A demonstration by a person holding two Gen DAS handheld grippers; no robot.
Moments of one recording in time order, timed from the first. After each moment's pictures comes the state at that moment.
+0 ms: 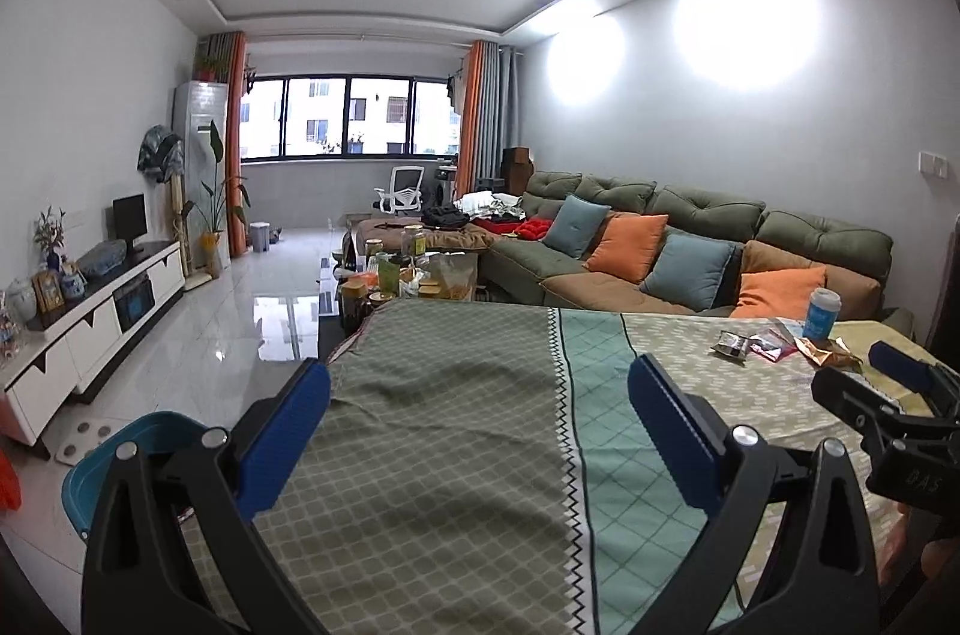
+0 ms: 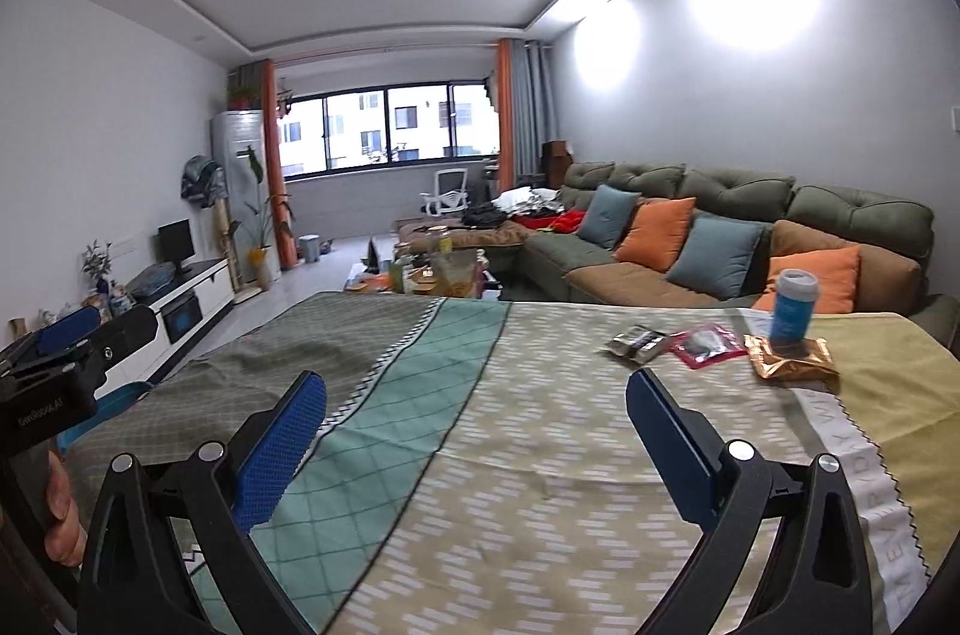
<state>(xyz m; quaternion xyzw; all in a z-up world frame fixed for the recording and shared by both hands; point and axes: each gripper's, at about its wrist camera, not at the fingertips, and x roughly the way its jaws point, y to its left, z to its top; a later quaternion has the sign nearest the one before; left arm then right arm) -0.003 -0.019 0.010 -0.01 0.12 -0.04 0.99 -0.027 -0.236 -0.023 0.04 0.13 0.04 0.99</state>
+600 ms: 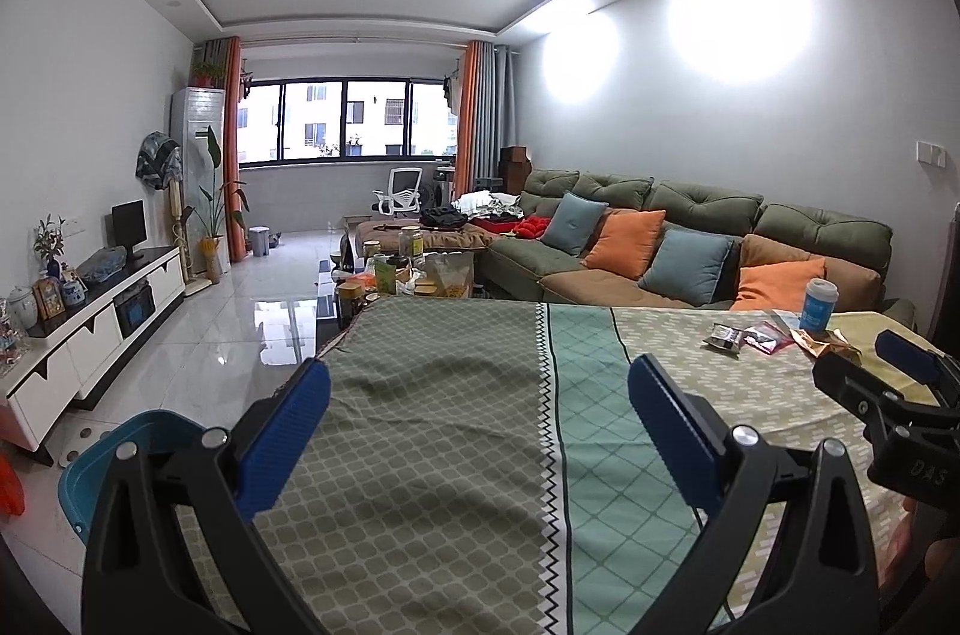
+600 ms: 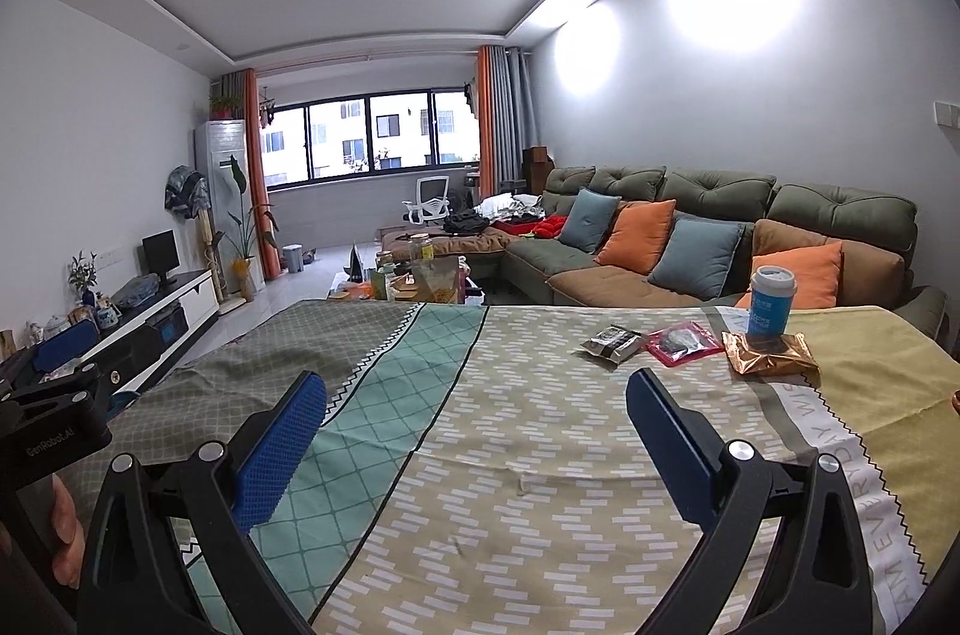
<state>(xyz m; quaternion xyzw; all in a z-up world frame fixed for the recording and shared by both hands) -0.007 -0.033 0.005 0.00 0.12 -0.04 0.99 -0.036 -0.242 -0.022 0.05 0.12 0.03 0.99</state>
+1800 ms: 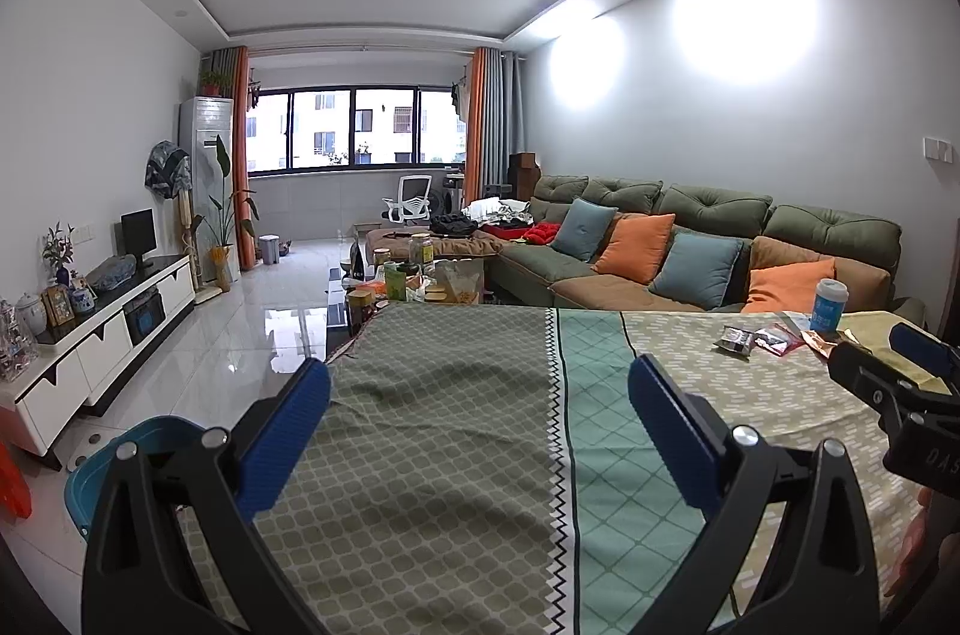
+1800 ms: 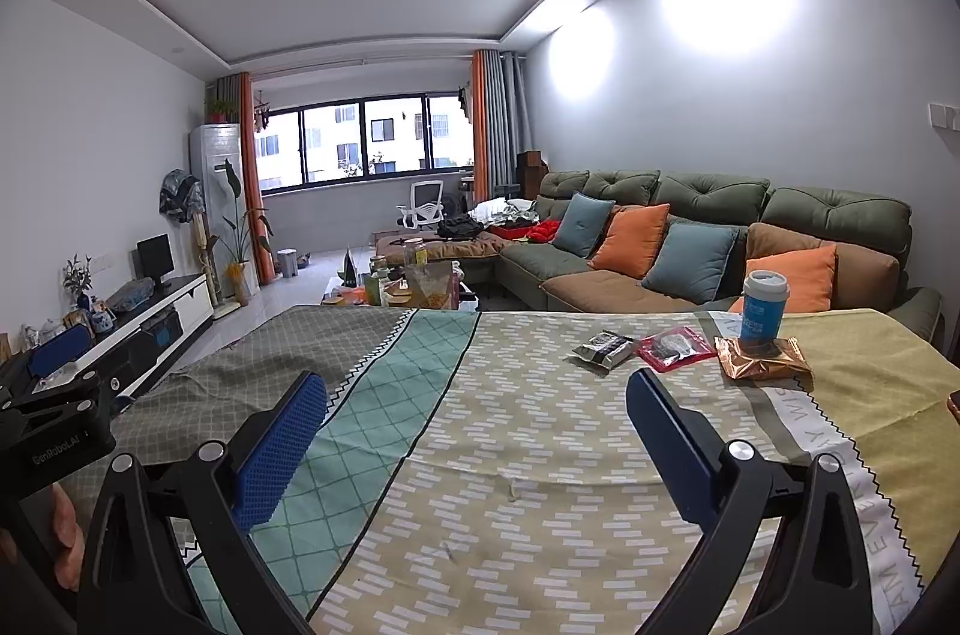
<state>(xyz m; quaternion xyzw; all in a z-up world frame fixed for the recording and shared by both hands) -0.006 -0.027 0.006 0.00 0.11 -0.03 0.99 -0.034 -0.247 -0.024 0.05 0.12 0.03 0.99</state>
